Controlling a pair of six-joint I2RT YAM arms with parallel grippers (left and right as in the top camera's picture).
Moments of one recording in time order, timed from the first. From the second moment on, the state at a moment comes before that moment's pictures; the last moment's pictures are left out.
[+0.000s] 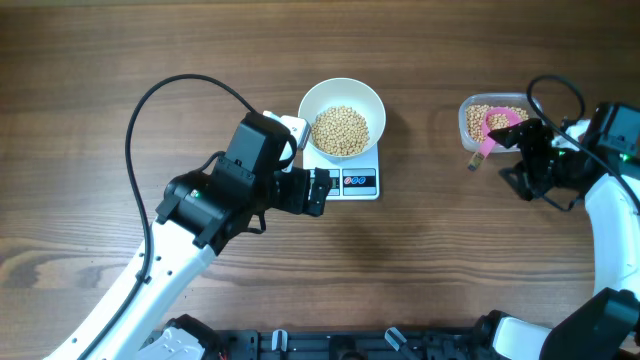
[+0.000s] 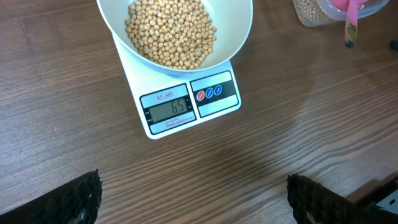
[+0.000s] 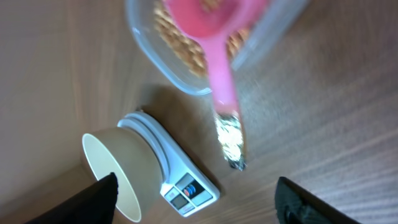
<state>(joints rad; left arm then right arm) -0.56 1.23 1.12 -0.85 0.13 -0.30 -0.40 1.43 0.98 -0.75 -0.61 0.73</state>
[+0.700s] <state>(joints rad) -0.56 1.23 1.12 -0.85 0.13 -0.30 -0.29 1.43 0.70 -0.32 -0.61 1.10</state>
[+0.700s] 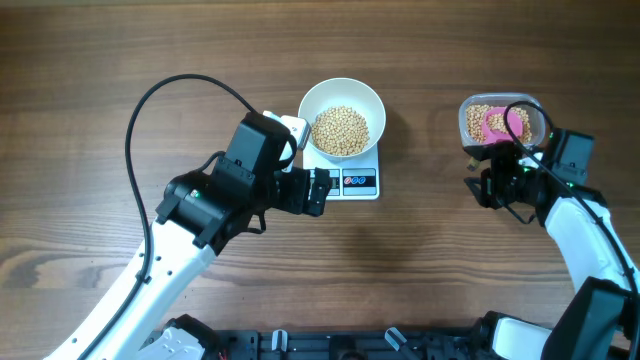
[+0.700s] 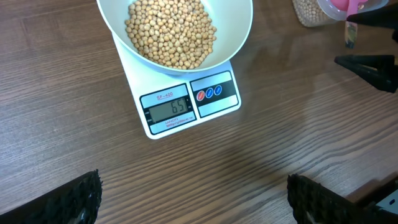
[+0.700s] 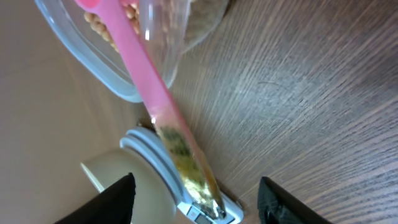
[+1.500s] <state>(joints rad) -0.56 1.23 1.12 -0.85 0.13 -0.30 -0.26 1.43 0.70 -0.26 -0.46 1.13</state>
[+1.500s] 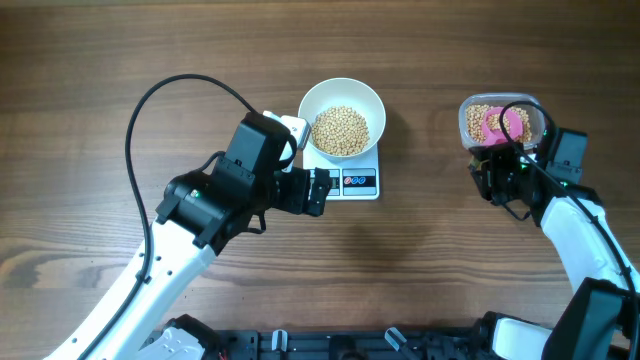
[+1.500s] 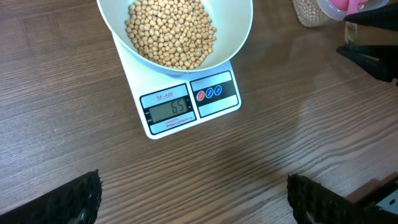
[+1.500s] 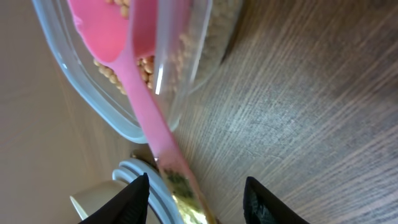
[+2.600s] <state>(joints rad) -0.56 1.23 1.12 -0.85 0.13 -0.30 -0.23 1.46 0.70 -0.22 -0.45 1.13</state>
